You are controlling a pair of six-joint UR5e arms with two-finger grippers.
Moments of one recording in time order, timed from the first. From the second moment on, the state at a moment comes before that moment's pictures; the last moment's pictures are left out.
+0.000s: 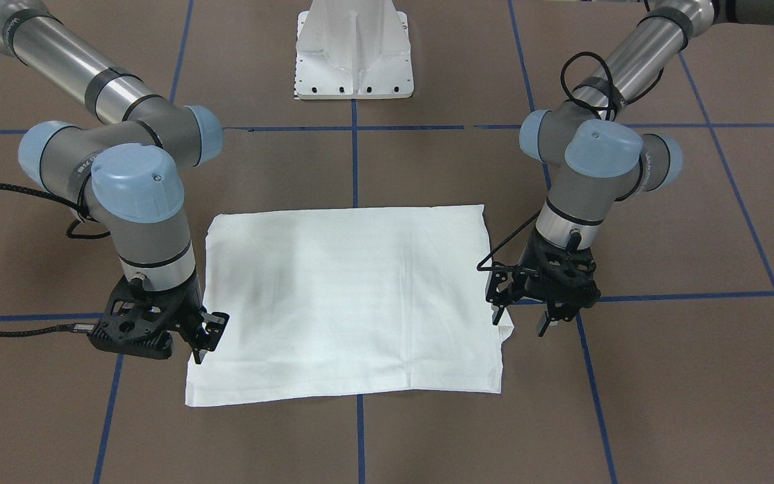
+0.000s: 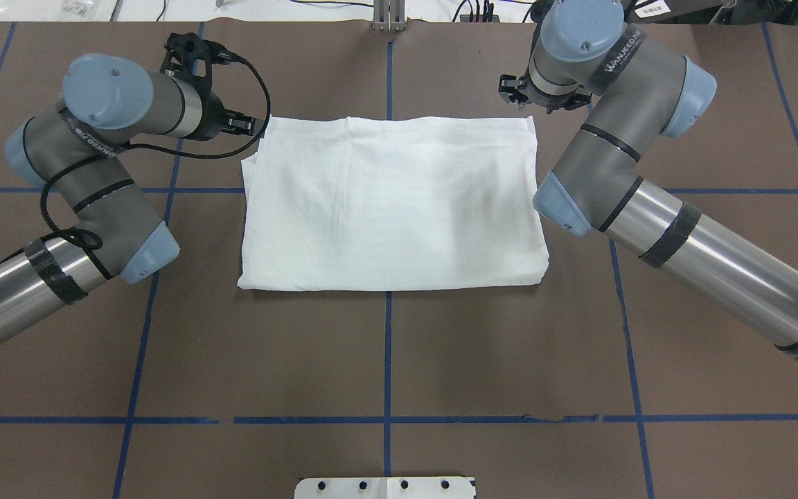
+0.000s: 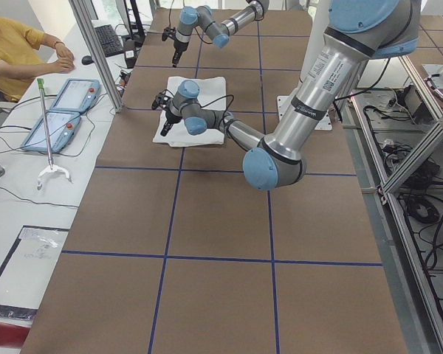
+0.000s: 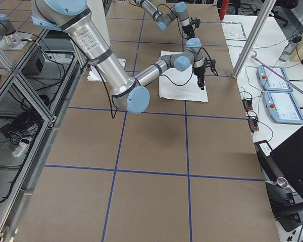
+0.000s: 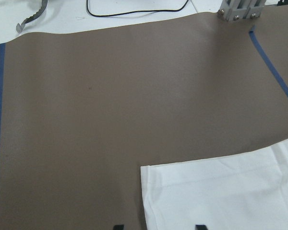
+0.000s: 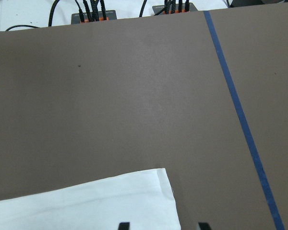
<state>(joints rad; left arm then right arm) -0.81 -2.11 -1.44 -2.24 -1.79 -0.81 0.84 -0.86 1.39 -1.39 1.74 1.13</state>
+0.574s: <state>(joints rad) -0.67 -1.87 -1.72 -2.25 -1.84 -0.94 0.83 -0.87 1.42 -1.39 1.74 1.13</state>
